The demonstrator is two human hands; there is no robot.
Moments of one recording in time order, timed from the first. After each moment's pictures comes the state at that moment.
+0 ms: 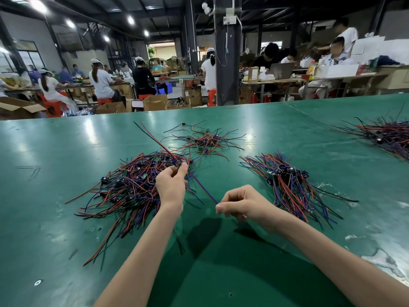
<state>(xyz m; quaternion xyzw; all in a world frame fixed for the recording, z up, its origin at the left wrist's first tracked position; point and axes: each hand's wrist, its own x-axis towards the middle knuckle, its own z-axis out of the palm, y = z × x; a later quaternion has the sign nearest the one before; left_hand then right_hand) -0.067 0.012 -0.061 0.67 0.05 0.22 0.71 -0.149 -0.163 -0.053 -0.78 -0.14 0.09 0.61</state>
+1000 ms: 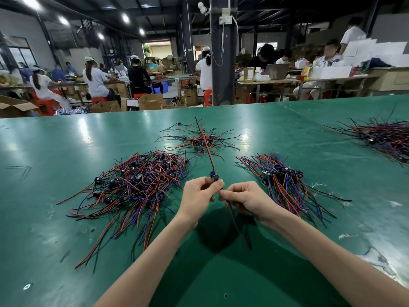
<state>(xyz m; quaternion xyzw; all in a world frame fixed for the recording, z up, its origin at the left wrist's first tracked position) -0.105 -0.029 -0.068 0.71 -0.12 0.03 0.69 -0.138 -0.170 -0.056 -0.73 -0.04 0.05 0.68</state>
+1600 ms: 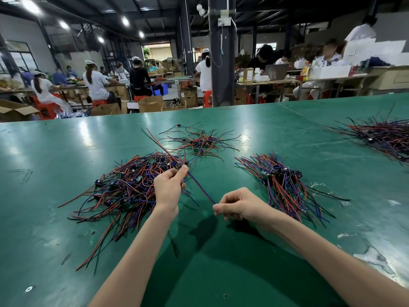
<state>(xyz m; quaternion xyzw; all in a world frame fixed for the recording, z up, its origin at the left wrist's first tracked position) -0.074 0.009 -0.057 0.64 0.03 0.14 0.75 -0.142 -0.169 -0.062 -0.79 -0.11 0.10 0.59</state>
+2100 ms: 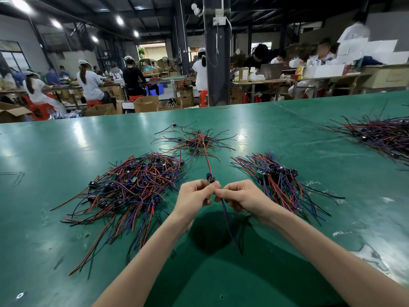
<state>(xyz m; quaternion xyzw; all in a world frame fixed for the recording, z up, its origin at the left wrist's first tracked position) -0.103 -0.027 -0.067 0.67 -0.11 -0.04 0.73 -0.136 -0.173 -0.054 -0.76 -0.06 0.03 0.64</state>
